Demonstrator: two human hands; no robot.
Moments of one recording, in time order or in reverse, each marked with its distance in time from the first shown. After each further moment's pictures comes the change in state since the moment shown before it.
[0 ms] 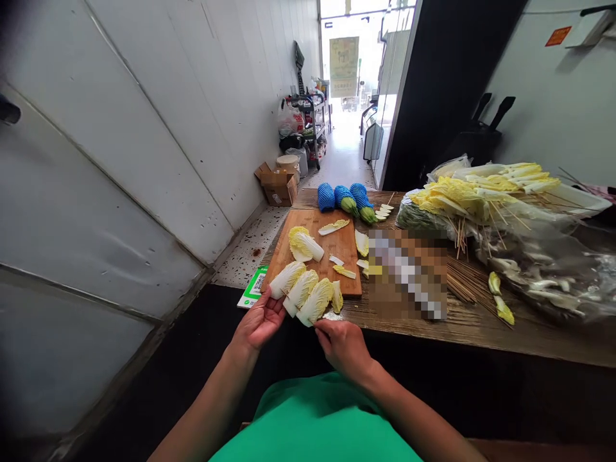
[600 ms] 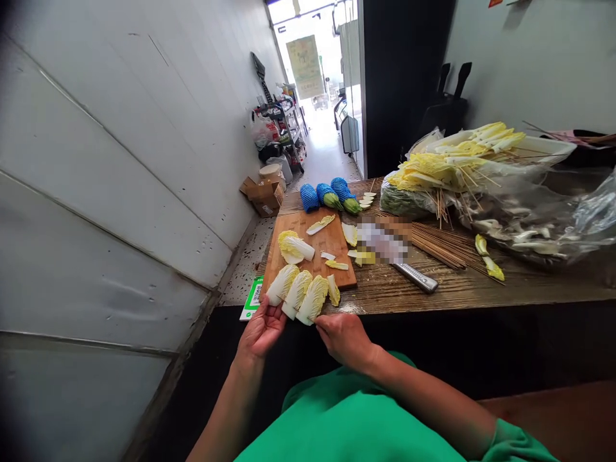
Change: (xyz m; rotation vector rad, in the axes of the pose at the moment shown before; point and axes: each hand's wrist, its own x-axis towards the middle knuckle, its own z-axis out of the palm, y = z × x) left_hand 0.001 0.002 0.000 0.075 -0.050 0.026; right_hand 0.000 -0.004 0.002 -0.043 0.042 -0.023
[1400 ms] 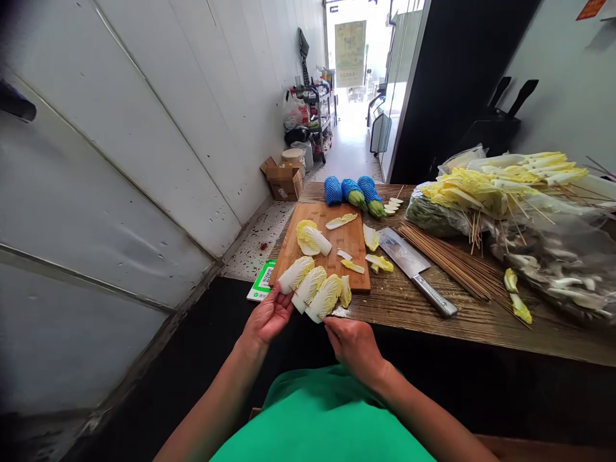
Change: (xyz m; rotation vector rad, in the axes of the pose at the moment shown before) left_hand -0.005 -0.005 -0.001 -0.048 0.055 -0.013; right_hand -0.009 0.002 -0.001 -0.027 0.014 -0.060
